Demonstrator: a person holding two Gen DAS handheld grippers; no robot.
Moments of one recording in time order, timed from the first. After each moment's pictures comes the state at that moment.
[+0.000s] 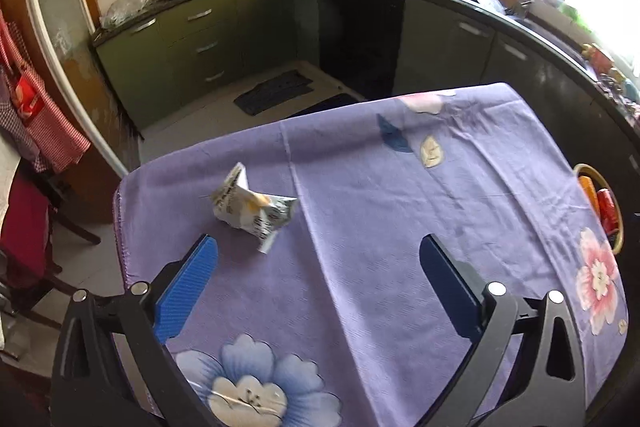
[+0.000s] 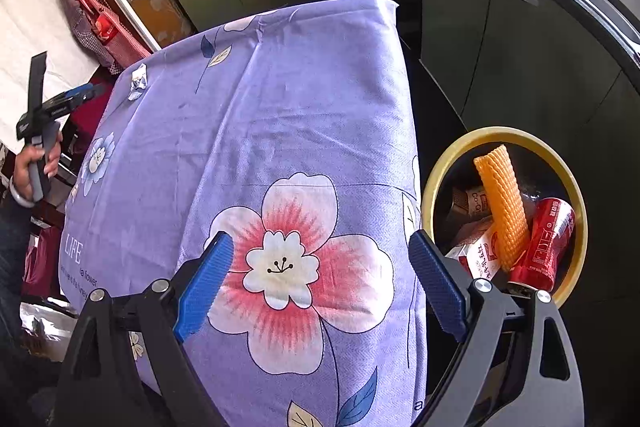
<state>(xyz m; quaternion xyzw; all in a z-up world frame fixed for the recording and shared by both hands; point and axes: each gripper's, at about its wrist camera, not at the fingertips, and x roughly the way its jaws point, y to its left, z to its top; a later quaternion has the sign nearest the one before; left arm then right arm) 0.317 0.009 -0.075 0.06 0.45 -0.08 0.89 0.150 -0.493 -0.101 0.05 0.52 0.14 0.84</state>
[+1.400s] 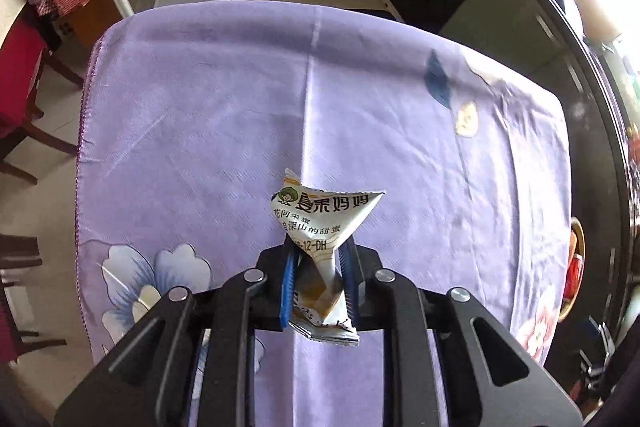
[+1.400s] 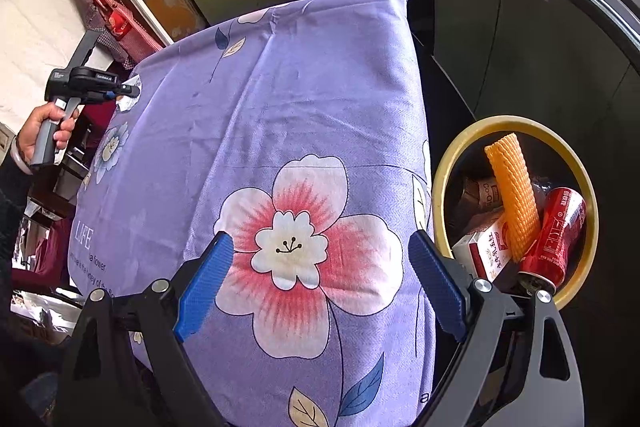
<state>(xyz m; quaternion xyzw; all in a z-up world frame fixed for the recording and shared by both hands) 0.311 0.006 -0.103 -0.08 0.61 -0.02 0.79 0.138 -0.499 -0.104 0.05 0.52 0.16 0.84</state>
